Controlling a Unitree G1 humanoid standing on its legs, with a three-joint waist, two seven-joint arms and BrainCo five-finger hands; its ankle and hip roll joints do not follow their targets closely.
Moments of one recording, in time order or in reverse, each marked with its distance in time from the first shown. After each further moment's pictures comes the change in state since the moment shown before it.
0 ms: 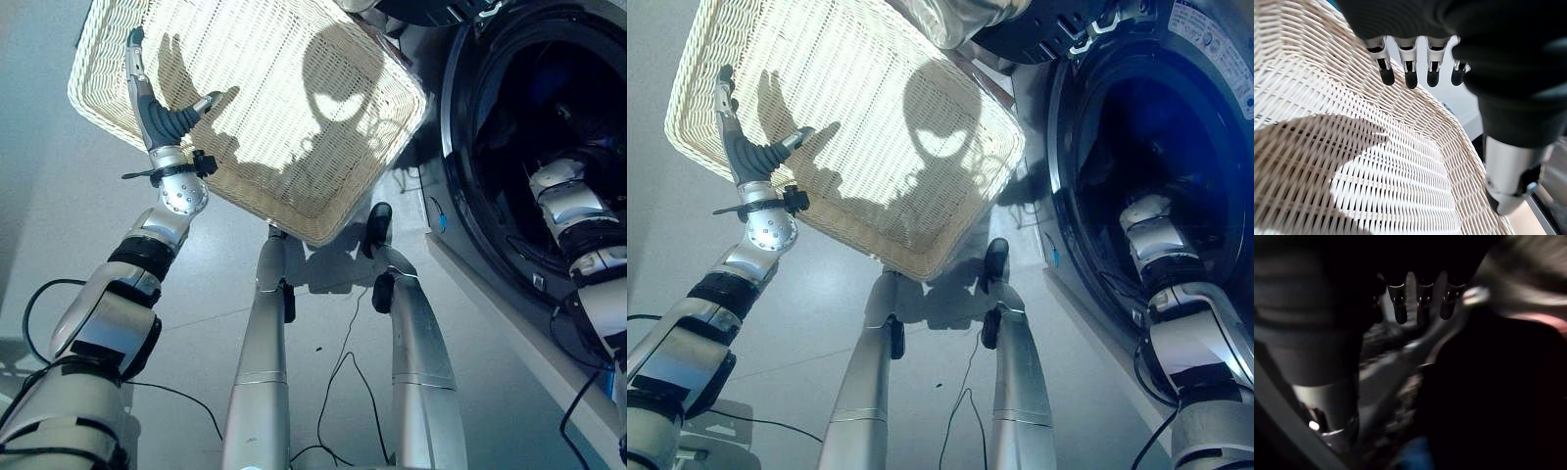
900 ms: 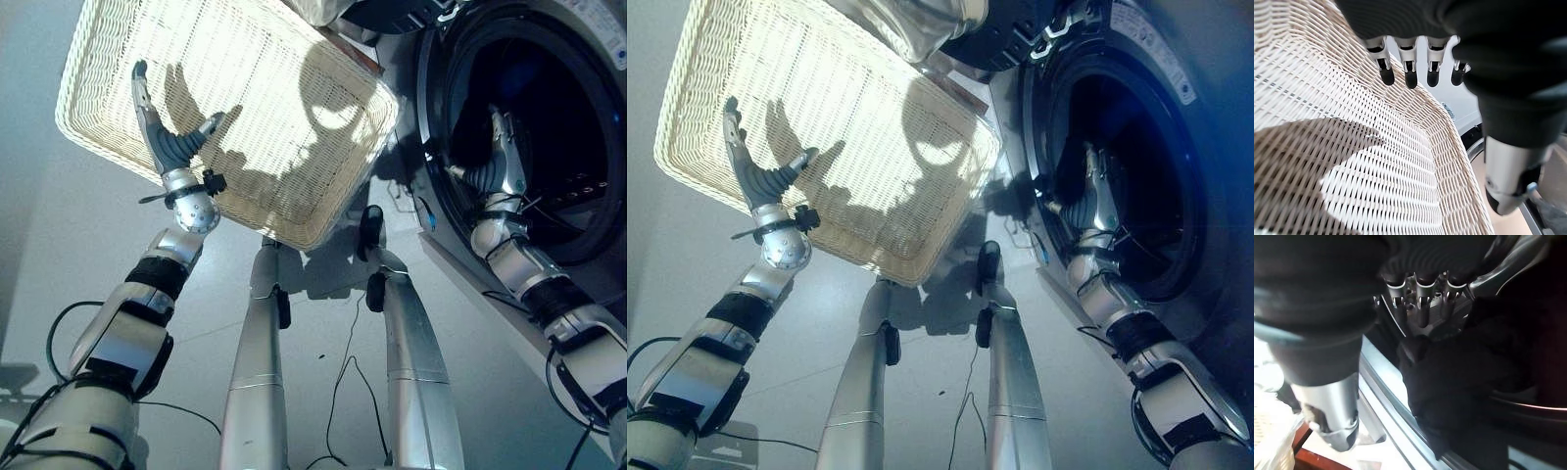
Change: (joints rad) left arm 0.166 -0.095 0.109 -0.077 0.051 0.021 0.029; right arm 0.337 0.083 0.081 -0.322 -0.345 -0.016 0.144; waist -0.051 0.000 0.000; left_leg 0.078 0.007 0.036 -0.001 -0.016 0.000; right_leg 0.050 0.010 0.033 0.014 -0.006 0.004
